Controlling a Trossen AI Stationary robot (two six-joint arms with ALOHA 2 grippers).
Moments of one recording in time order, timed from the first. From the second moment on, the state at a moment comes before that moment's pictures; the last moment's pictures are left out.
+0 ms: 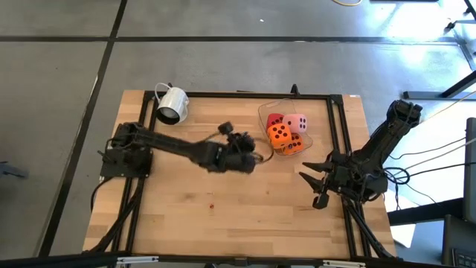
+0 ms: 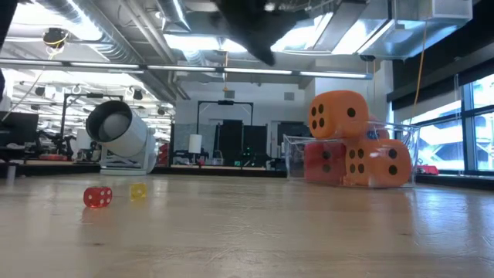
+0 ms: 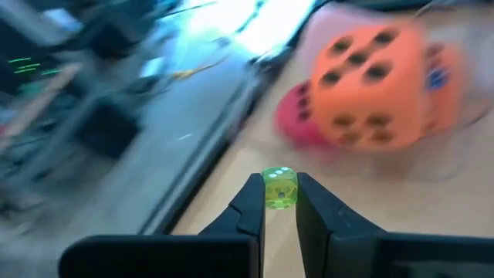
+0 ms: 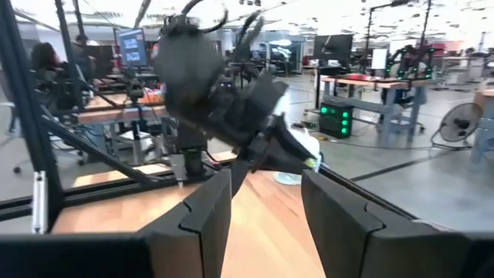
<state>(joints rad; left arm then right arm) -0.12 1.80 1.57 -0.55 -0.93 -0.19 1.01 1.03 0.51 0.76 1.38 -0.18</state>
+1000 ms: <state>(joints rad) 0.39 2.01 1.57 0.10 -0.05 0.09 1.09 1.03 0.51 0.75 1.54 -0.22</state>
